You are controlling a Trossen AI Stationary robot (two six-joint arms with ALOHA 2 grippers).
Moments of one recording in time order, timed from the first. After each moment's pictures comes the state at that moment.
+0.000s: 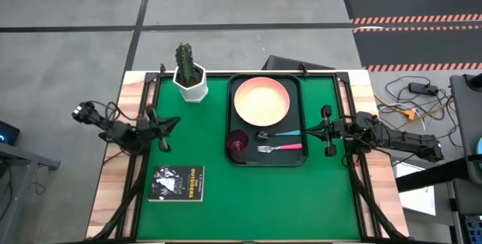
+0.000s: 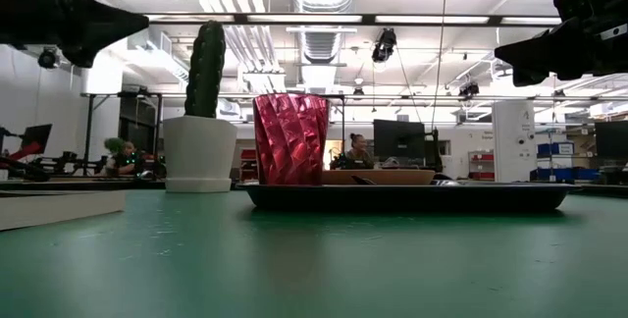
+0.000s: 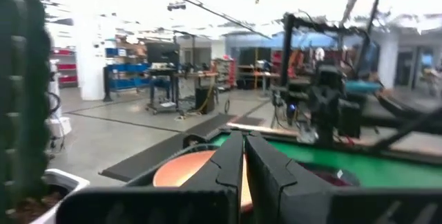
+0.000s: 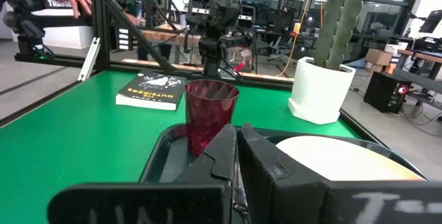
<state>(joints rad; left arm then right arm) -0.51 0.05 0.00 0.32 -0.92 0.22 -0.20 0.05 0.03 -0.02 -0.23 -0.13</state>
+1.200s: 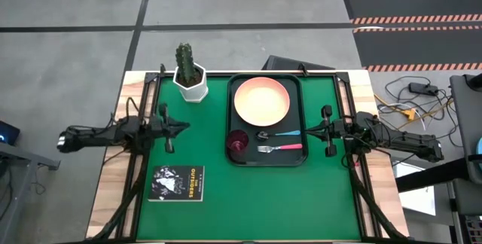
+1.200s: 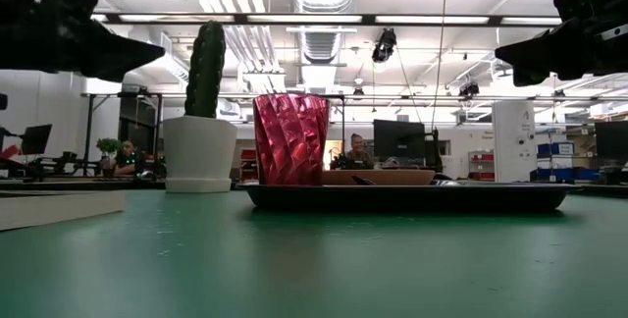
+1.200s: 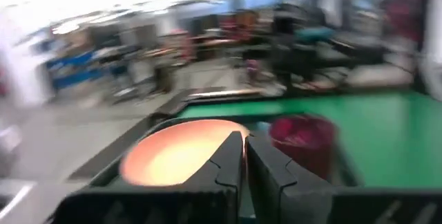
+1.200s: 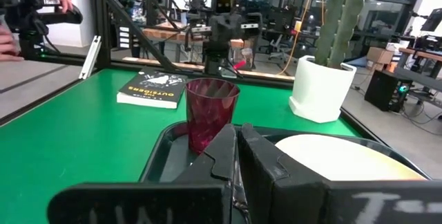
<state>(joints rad) 0.01 0.00 0.00 0.05 -0.22 0.14 -0.20 0.05 0.04 -0.02 -0.23 -0.13</state>
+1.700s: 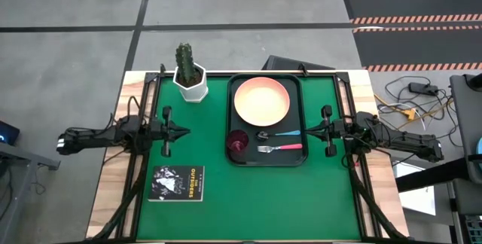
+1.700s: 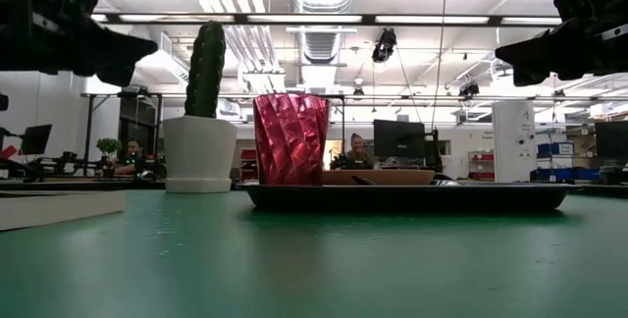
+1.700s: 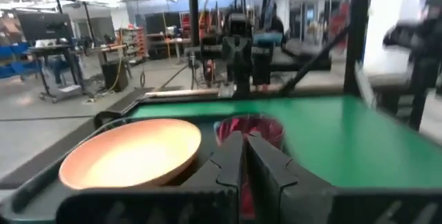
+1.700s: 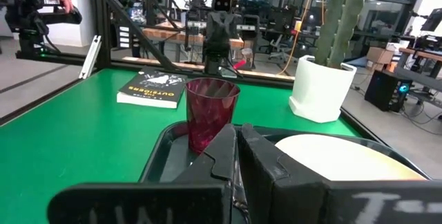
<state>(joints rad) 0.07 0.00 0.00 0.03 0.02 0.08 -0.20 0.05 0.04 -0.02 -0.23 -0.13</state>
